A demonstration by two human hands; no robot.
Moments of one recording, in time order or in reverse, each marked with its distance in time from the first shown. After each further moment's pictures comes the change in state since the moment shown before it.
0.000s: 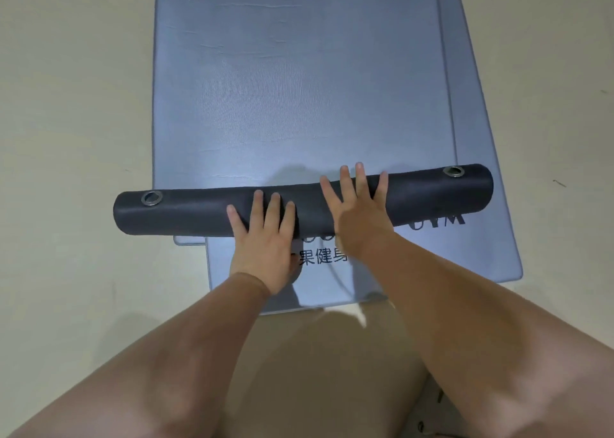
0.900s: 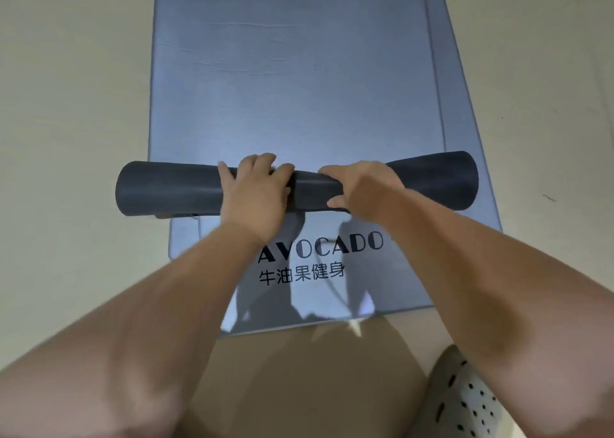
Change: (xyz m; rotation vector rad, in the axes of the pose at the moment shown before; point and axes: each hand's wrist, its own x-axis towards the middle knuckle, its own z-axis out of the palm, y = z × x) left_hand 0.068 -0.028 -0.073 -0.212 0.215 -0.009; right_hand 0.046 0.053 -0.078 0.299 -0.131 -0.091
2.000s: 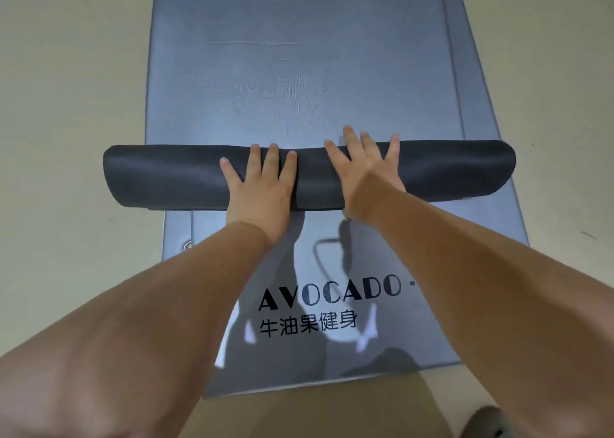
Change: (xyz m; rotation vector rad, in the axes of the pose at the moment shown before) left_hand 0.081 -0.013 0.022 0.293 -0.097 -0.046; right_hand 0.084 0.009 0.004 -0.275 0.282 0.125
